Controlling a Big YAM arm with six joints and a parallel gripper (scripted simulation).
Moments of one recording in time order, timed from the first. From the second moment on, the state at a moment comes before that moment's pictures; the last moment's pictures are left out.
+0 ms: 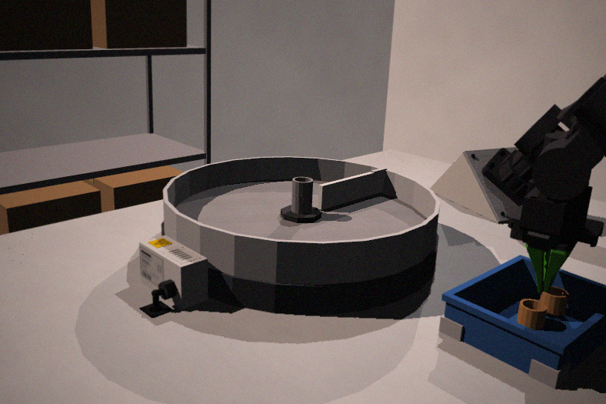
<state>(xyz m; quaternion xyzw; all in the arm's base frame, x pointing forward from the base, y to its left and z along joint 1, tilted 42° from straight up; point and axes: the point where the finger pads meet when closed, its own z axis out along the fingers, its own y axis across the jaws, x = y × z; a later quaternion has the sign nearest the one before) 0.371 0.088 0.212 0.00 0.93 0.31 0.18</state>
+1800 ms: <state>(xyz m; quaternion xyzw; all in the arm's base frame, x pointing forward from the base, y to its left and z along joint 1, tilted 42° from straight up) 0.374 0.091 0.210 0.00 0.93 0.31 0.19</state>
